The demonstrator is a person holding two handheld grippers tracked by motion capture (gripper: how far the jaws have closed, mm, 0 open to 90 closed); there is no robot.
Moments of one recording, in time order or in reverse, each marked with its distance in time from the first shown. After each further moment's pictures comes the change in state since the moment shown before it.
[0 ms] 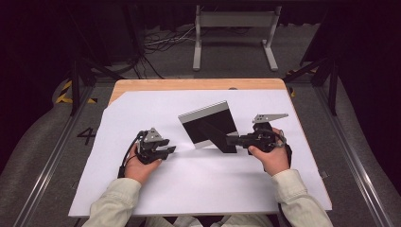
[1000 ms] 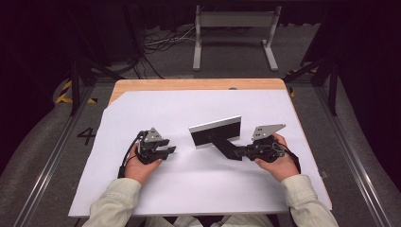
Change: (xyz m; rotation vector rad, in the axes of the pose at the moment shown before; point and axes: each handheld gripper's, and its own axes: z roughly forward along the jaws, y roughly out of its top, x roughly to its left) left arm 0.000 0.000 0.000 0.003 0.003 0.000; right arm -0.006 -0.029 -0.006 0.191 -0.083 -0.272
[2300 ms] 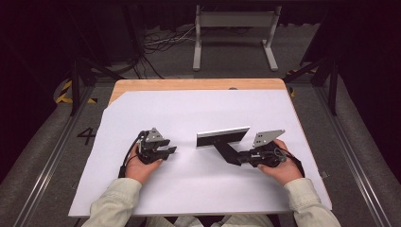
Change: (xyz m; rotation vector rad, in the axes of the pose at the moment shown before) left arm -0.001 0.001 0.002 0.012 0.001 0.006; right arm -0.001 -0.018 0.000 0.057 0.000 -0.063
